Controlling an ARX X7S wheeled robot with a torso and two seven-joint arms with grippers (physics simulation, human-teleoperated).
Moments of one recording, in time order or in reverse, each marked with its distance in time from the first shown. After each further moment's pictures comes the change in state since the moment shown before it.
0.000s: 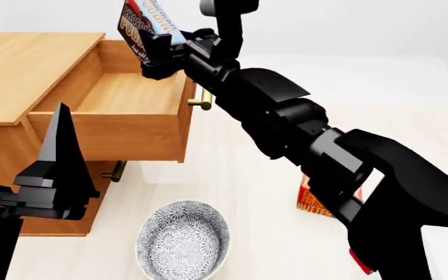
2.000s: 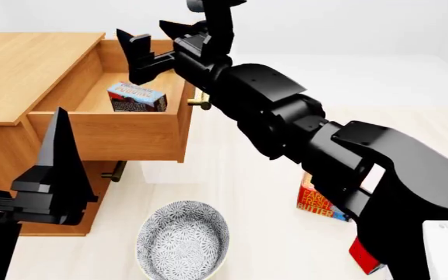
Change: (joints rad) left arm 0.040 -0.011 0.001 -0.003 0.008 0.044 0.001; right arm 0.049 0.007 -0.144 -0.057 0.086 -0.073 -0.014
